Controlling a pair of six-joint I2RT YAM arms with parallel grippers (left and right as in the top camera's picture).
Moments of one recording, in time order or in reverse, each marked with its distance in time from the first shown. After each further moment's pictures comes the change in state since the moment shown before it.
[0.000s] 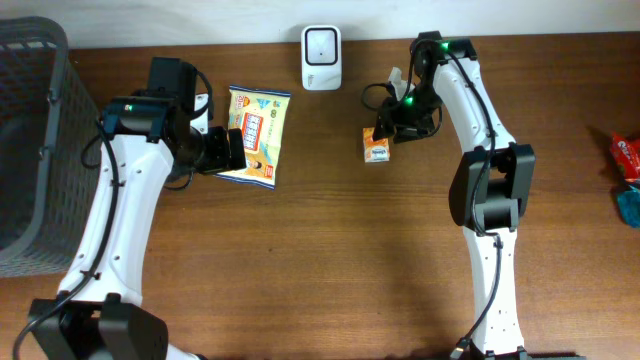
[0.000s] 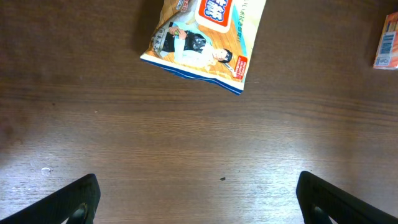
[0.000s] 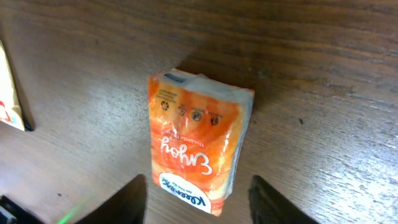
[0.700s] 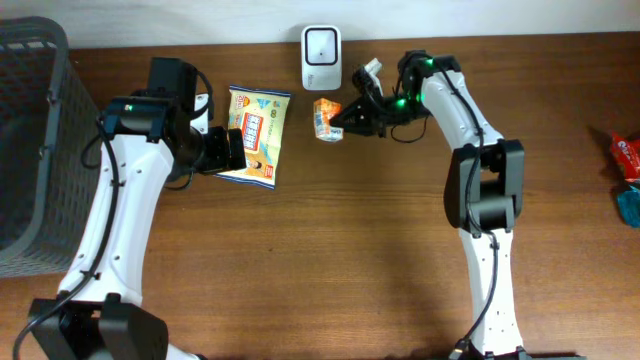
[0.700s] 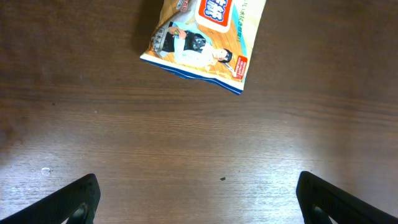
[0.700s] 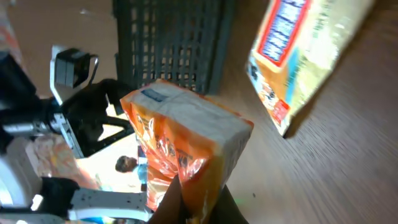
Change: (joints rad) left arm 0.000 0.000 0.000 0.000 0.000 0.000; right arm 0.036 -0.010 -0.167 0.113 -1.000 -0.244
